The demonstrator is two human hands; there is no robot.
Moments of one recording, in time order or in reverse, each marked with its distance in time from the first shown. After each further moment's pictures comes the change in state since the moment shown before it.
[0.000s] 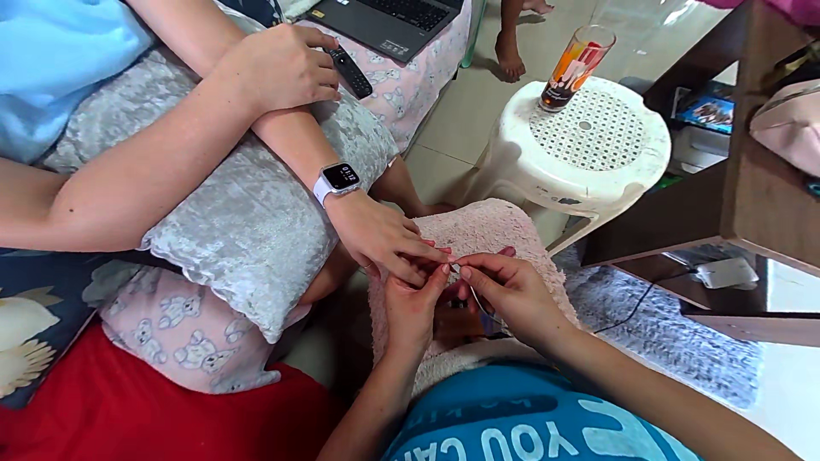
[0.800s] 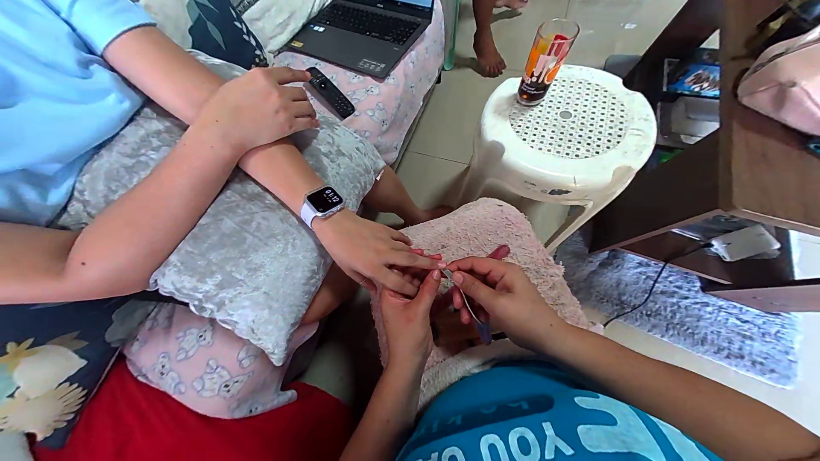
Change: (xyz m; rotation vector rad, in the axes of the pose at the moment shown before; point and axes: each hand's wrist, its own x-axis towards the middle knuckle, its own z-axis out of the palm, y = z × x) left_hand -0.001 0.001 0.003 -0.017 -0.009 0.031; right_hand -0.004 0.001 -0.001 0.136 -0.042 0.025
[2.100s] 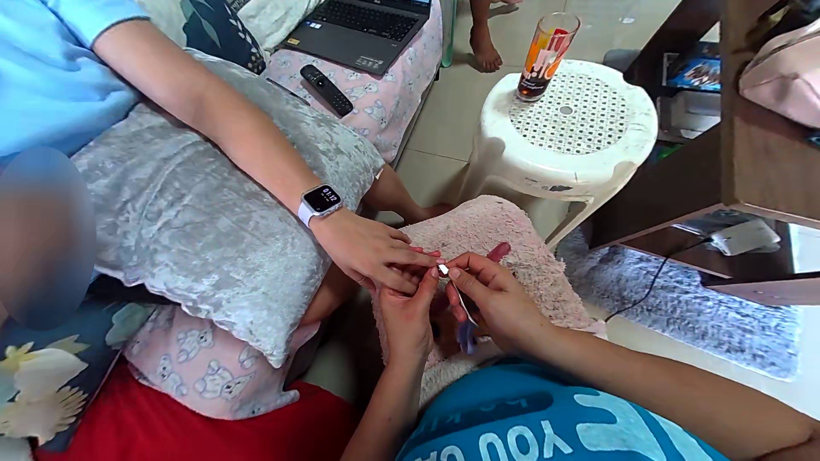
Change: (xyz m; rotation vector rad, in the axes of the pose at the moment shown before) left_hand 0.002 0.000 -0.002 0.009 0.019 -0.005; right_hand 0.002 0.003 0.019 0.234 0.043 0.098
